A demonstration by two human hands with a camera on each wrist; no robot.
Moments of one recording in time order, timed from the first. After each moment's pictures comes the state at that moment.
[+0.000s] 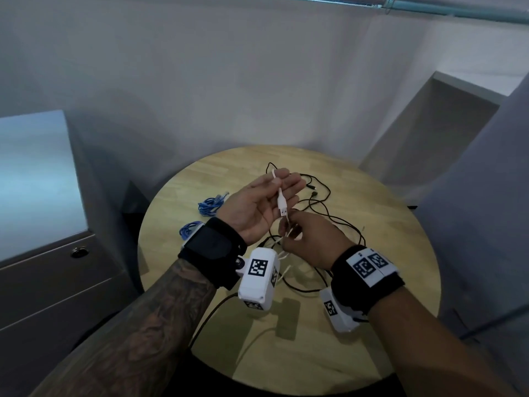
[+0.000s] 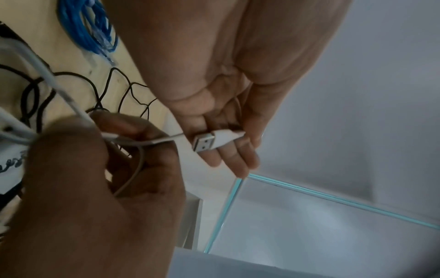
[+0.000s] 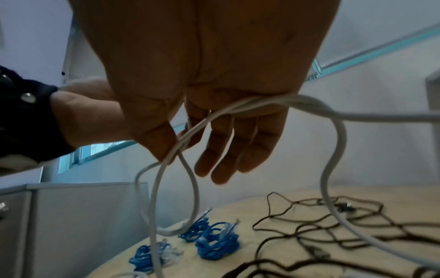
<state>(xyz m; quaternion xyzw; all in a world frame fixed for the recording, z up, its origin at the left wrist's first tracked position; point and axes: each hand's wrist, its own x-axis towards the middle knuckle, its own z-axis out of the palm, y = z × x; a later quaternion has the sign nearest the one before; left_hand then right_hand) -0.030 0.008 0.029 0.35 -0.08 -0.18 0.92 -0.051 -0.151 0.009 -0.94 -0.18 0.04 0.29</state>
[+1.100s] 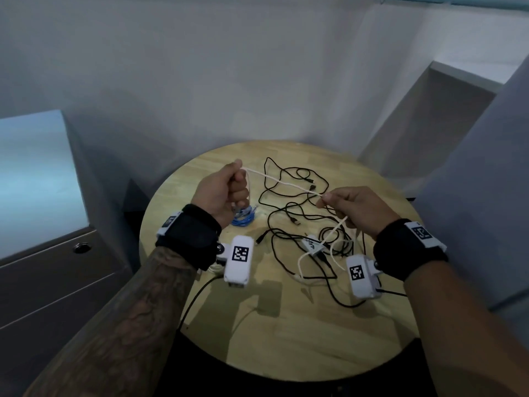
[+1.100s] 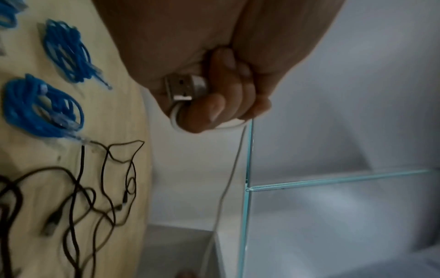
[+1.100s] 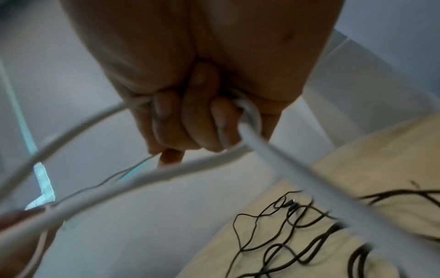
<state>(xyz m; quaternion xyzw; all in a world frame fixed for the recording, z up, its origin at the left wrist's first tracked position) -0.013 0.047 0.027 0.49 0.03 -0.09 0.86 -0.038 -0.224 0.028 -0.87 -0.03 0.03 0.50</state>
